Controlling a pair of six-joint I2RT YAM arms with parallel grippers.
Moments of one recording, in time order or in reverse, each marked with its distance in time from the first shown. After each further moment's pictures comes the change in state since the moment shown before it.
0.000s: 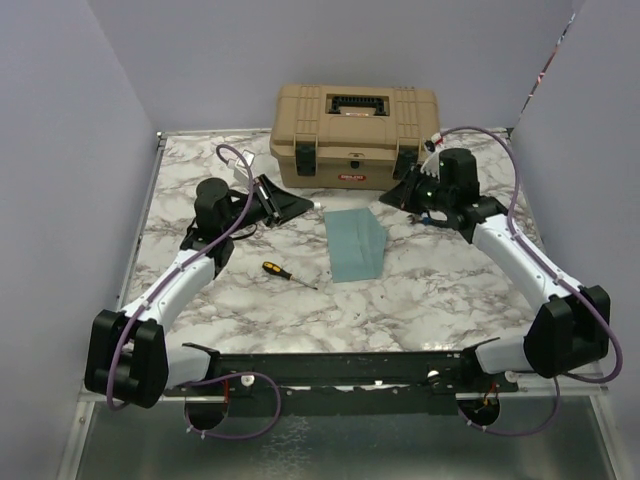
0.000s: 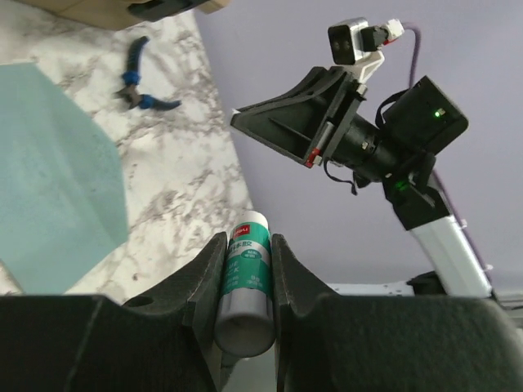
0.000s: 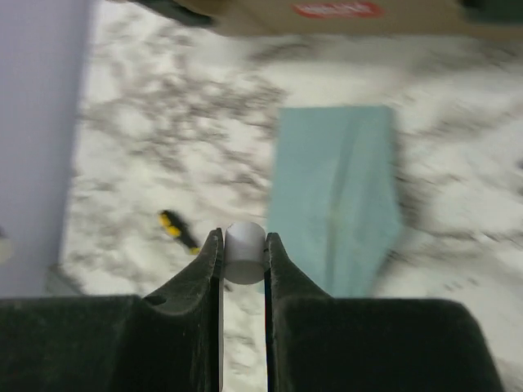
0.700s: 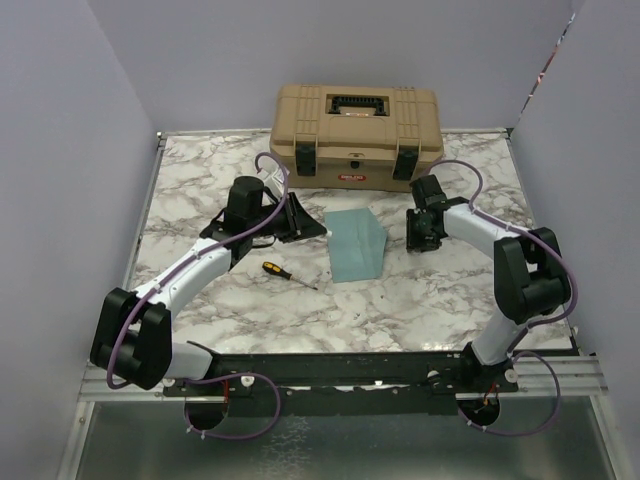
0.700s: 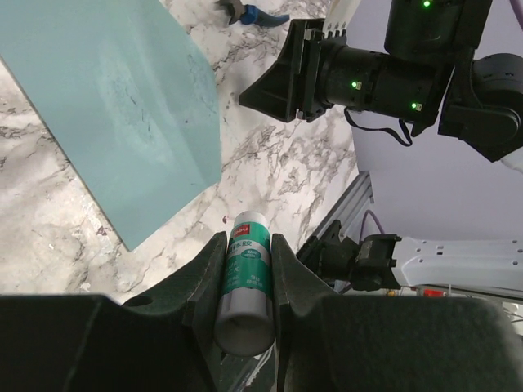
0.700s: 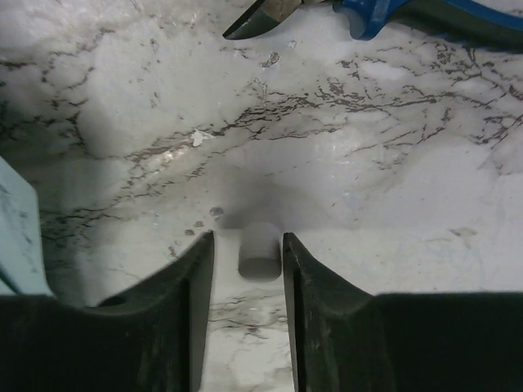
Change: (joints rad) left arm -0.136 0.112 0.110 -0.432 -0.110 0.383; right arm -0.011 0.347 -0.033 -0.345 0.526 -0.246
